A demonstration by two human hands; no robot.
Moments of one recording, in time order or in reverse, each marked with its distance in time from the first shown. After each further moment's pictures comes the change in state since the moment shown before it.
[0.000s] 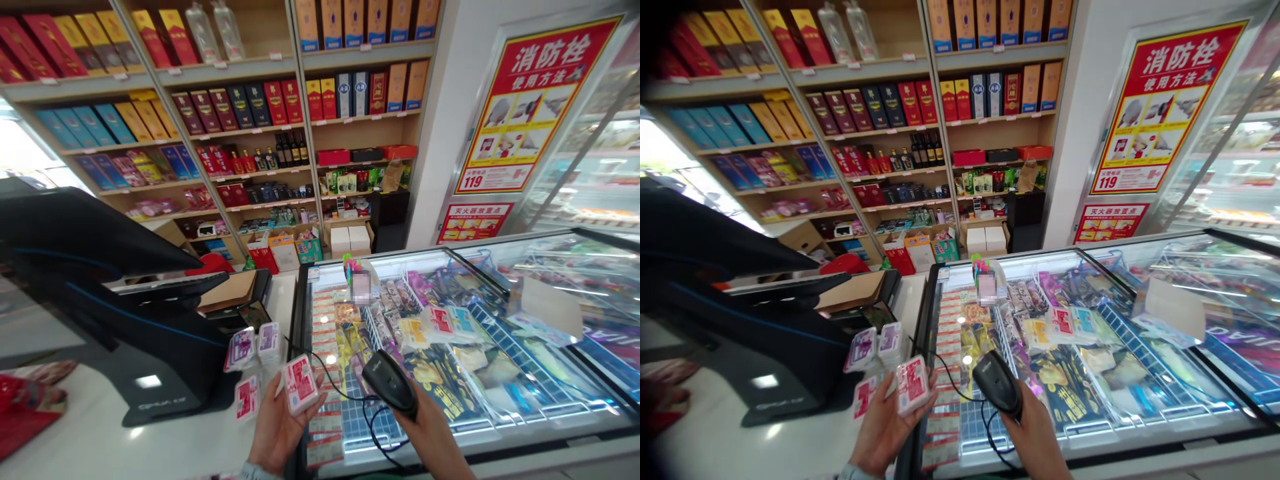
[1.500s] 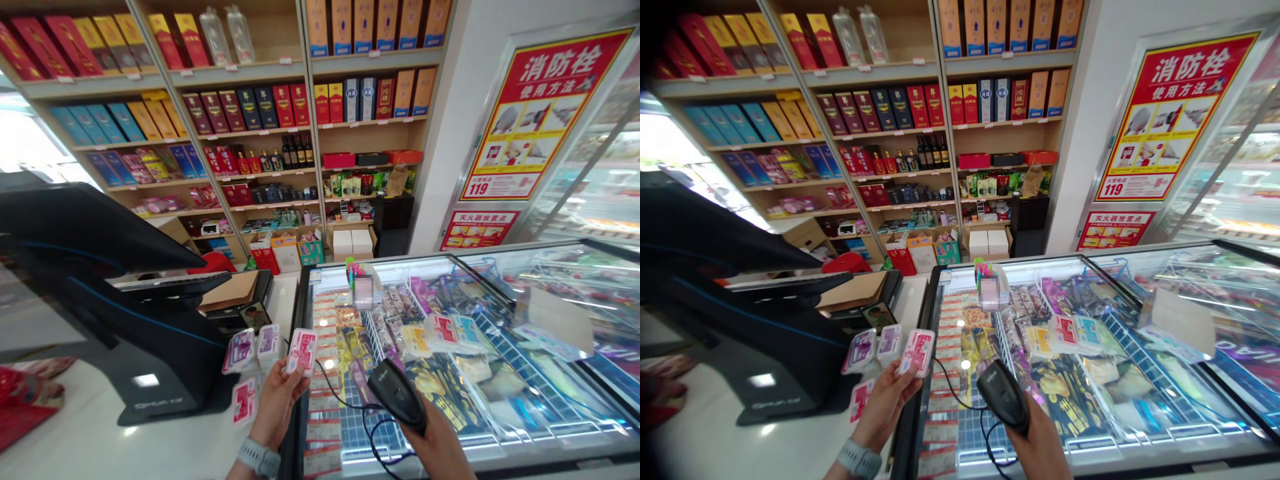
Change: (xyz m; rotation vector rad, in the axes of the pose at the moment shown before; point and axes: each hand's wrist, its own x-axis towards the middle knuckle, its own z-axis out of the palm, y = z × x) left_hand 0.024 0.010 0.011 0.425 0.120 0.372; right_hand 0.001 0.016 -0.002 0.018 0.053 -0.036
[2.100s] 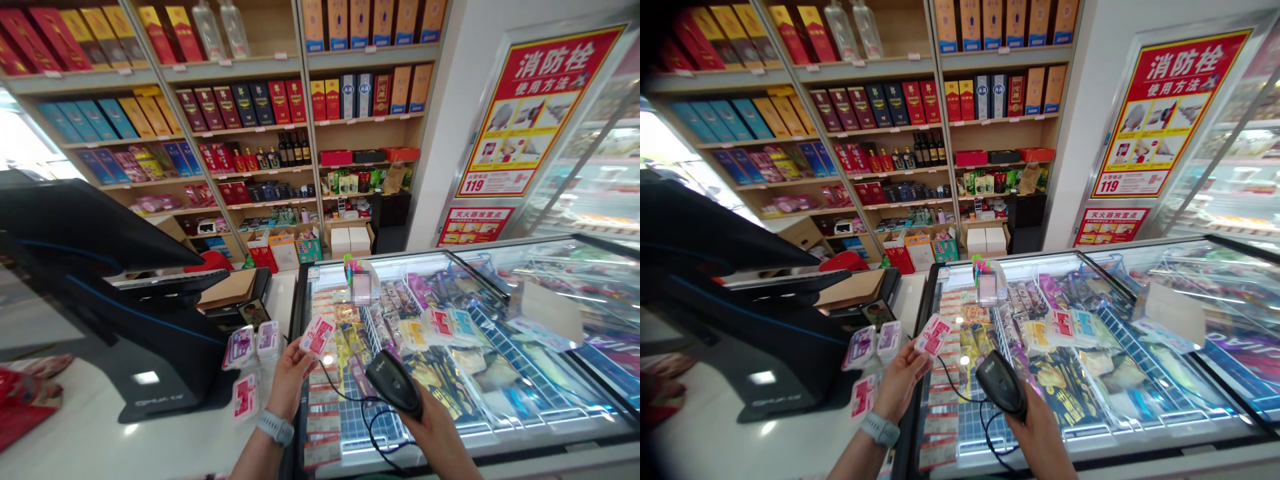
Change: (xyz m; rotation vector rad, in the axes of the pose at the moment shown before) left_hand 0.020 -0.009 0.019 0.043 -0.094 0.079; right_hand 0.003 -0.007 -0.007 -0.054 -0.077 0.020
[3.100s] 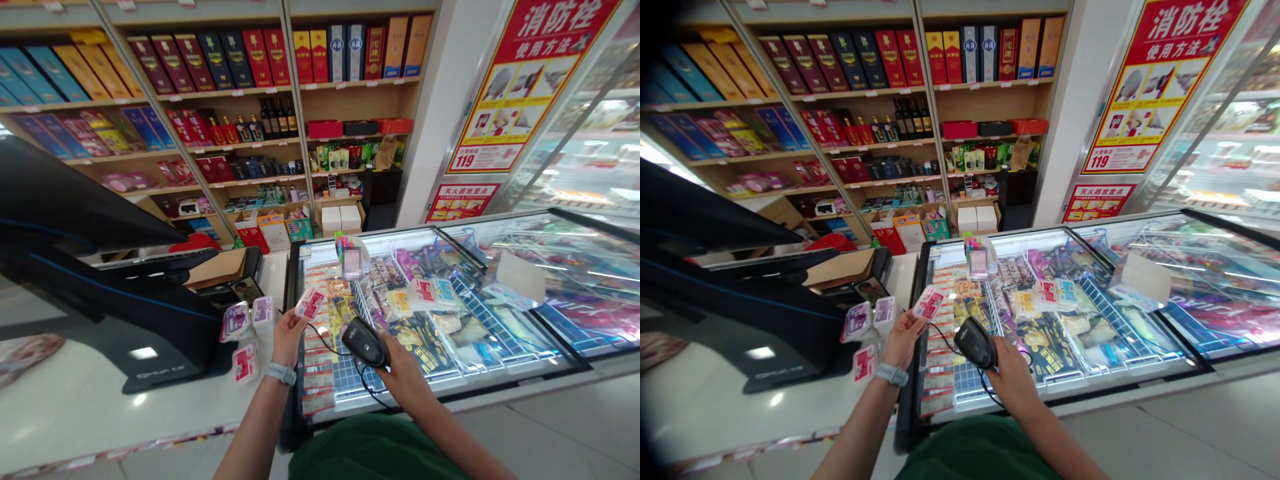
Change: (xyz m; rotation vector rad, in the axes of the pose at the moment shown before) left_hand 0.031 -0.024 -0.006 0.025 0.061 0.100; right_hand 0.000 -0.039 0.003 -0.171 -0.095 -0.165
